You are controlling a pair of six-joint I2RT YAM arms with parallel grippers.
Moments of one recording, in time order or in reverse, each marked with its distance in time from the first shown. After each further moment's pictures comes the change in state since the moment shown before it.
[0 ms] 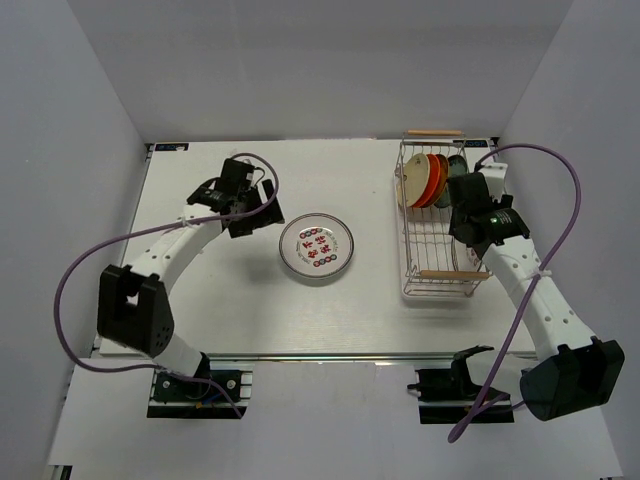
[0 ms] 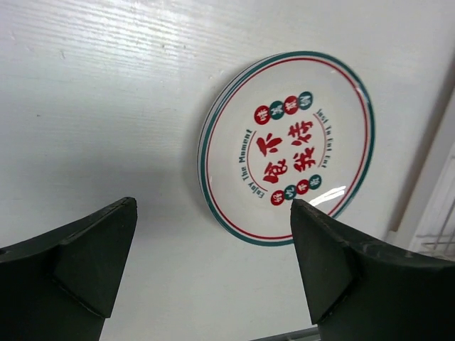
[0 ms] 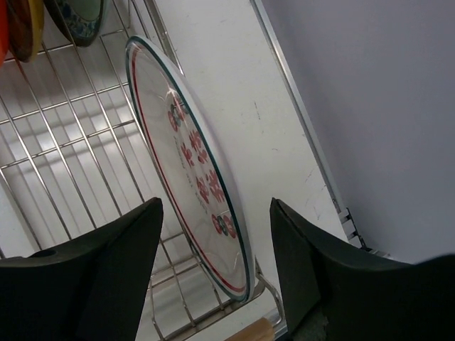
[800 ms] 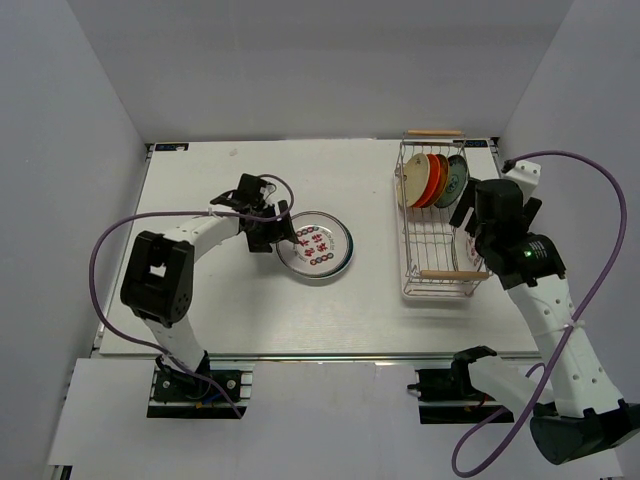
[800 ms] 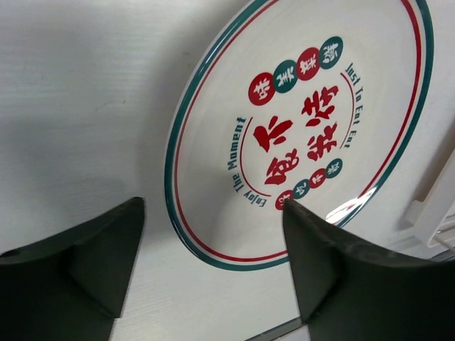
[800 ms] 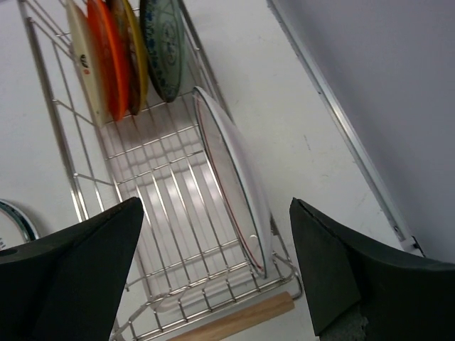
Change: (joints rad) left arm 0.006 0.184 -0.091 0.169 0.220 0.033; right arm 0.008 -0.227 0.021 0.064 -0.127 0.068
